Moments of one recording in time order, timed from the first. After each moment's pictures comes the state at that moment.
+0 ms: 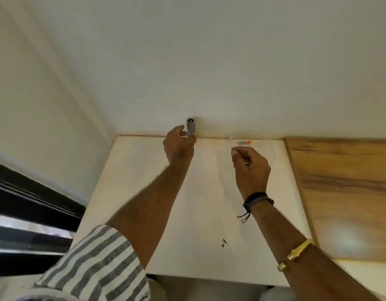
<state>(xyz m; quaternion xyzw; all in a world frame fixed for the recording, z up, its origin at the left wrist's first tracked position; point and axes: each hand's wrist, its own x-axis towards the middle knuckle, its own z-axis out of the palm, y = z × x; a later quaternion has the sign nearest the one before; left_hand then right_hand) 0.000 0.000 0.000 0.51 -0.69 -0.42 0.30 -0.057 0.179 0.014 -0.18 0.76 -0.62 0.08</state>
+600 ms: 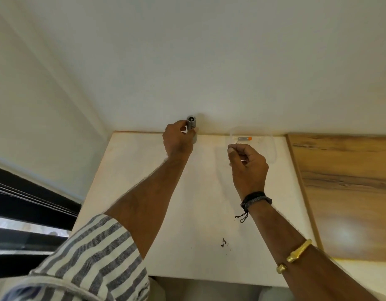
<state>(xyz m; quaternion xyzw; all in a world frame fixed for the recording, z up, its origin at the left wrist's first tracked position) -0.010 -0.011 -0.004 0.48 -0.73 -0.39 0.29 -0.055 0.176 0.006 -0.18 0.75 -0.63 0.09</state>
